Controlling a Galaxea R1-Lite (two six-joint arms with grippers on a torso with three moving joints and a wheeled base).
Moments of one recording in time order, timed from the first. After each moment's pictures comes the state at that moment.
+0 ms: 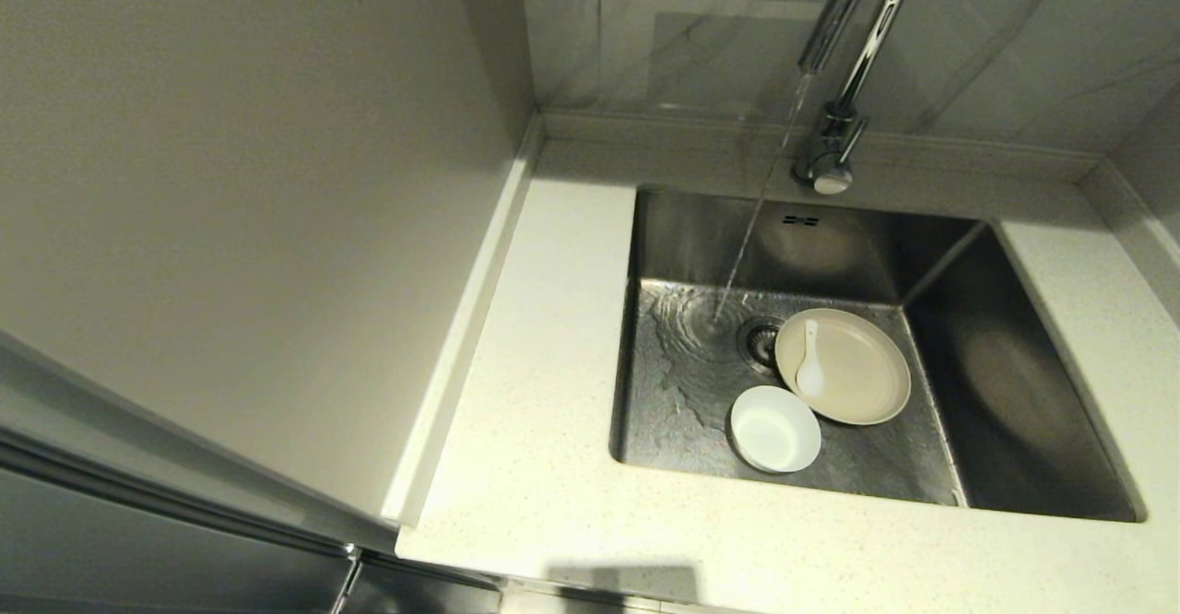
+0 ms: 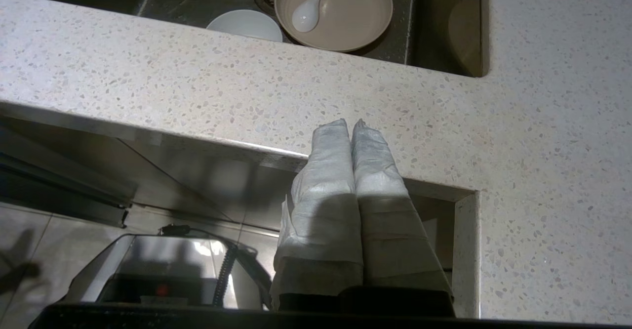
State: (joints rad) left arm 0.00 0.00 0.00 0.00 0.02 -0.02; right arm 0.01 0.00 -0.07 0.16 -0.03 -0.01
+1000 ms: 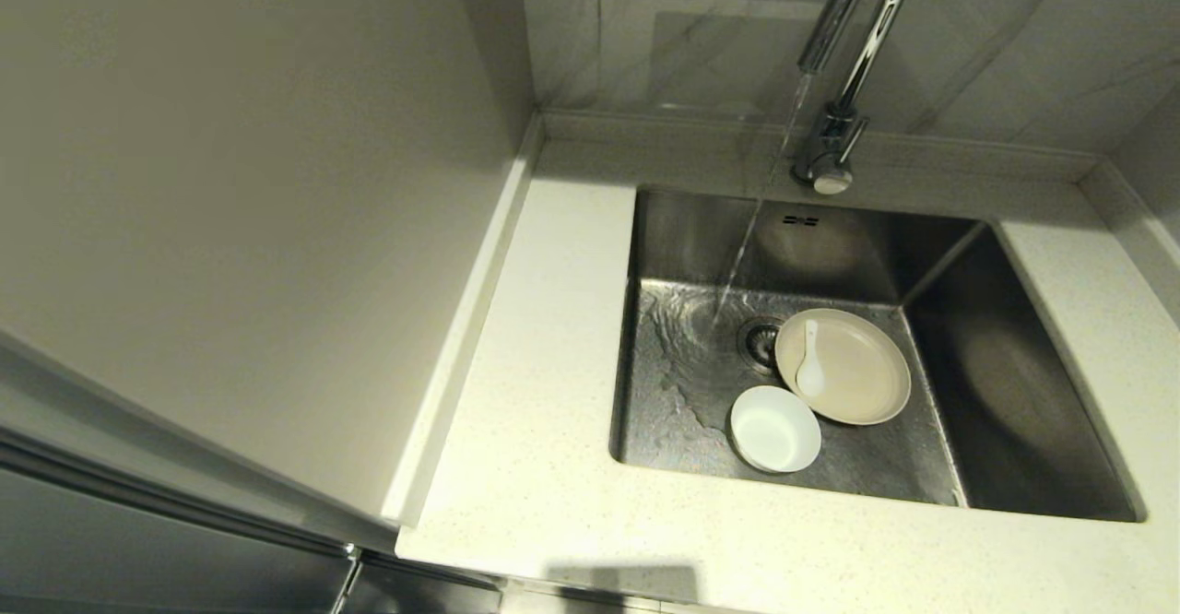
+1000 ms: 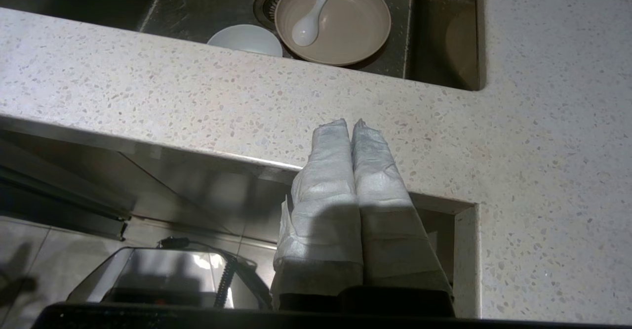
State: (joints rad) left arm 0.00 0.00 0.00 0.00 0.02 -0.02; right arm 0.01 0.00 -0.04 0.08 -0.03 -0.01
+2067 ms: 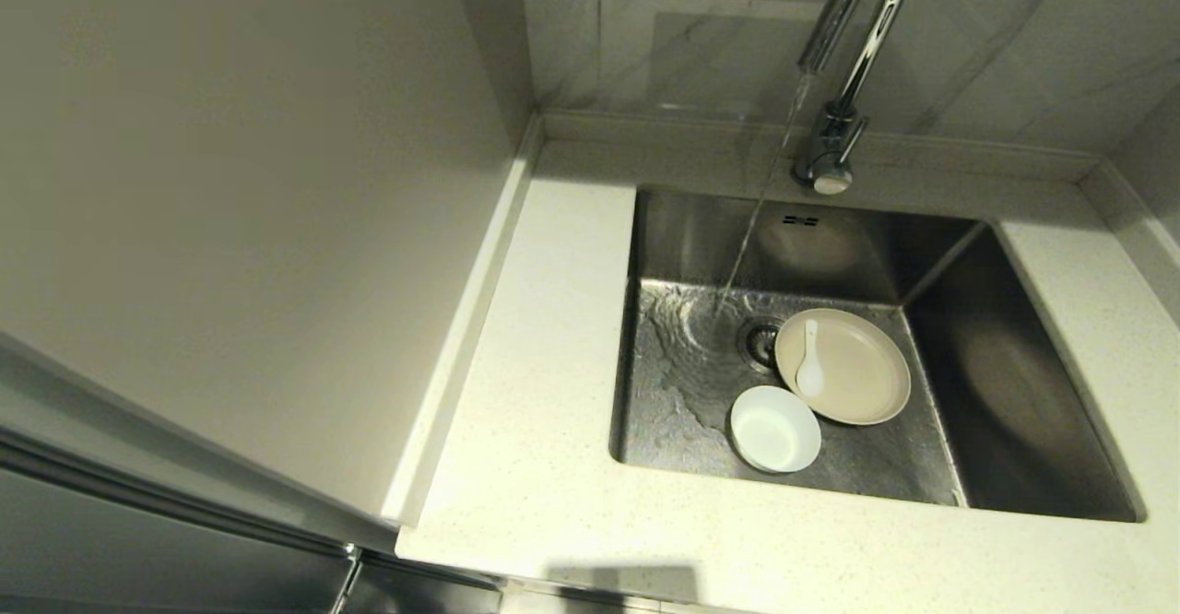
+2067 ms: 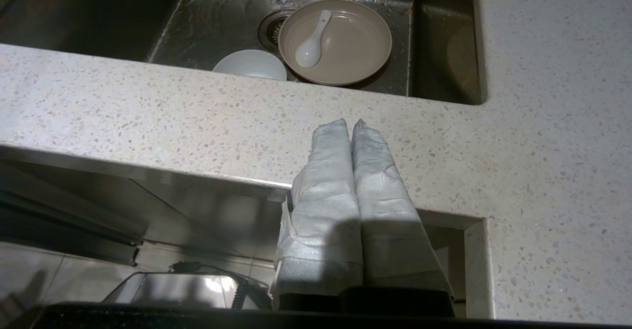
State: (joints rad) left arm 0.00 0.00 0.00 0.00 0.02 -0.02; right arm 0.01 0.00 0.00 -0.01 -0.03 0.04
